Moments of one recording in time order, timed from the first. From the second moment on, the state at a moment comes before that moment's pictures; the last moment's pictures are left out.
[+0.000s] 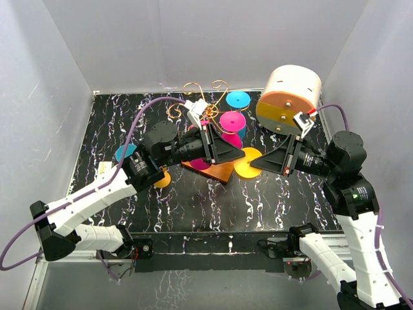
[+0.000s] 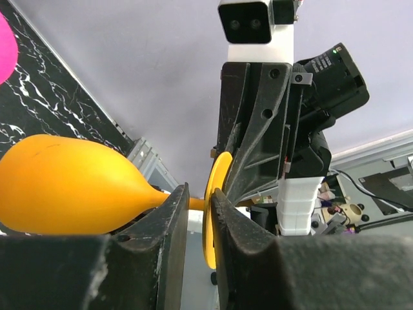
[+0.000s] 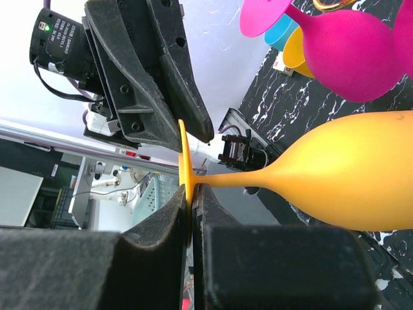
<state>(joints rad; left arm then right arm) -0.99 1.22 1.24 -0.04 0.30 -0.98 0.20 0.73 1.14 -0.55 -0.94 0.92</state>
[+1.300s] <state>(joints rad) -0.95 1.00 1.36 -0.71 0.10 -1.04 0.20 0.82 1.22 -0.59 -0.70 0.86</state>
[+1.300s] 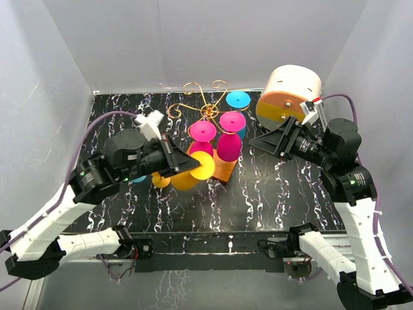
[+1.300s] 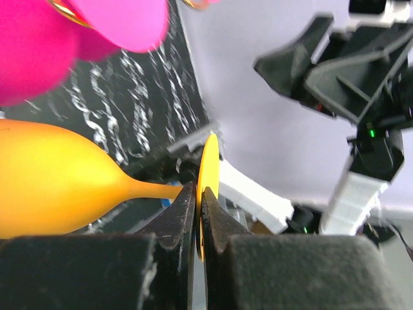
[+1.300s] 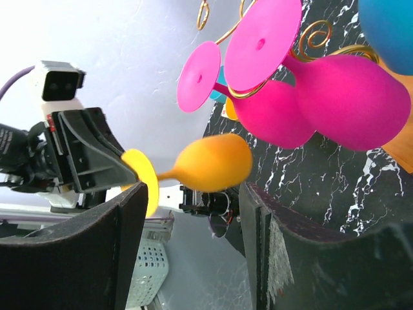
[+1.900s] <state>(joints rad) -0.94 0.87 1.38 -0.77 -0.61 -1.02 0.20 0.81 1.22 -0.61 -0.62 0.84</state>
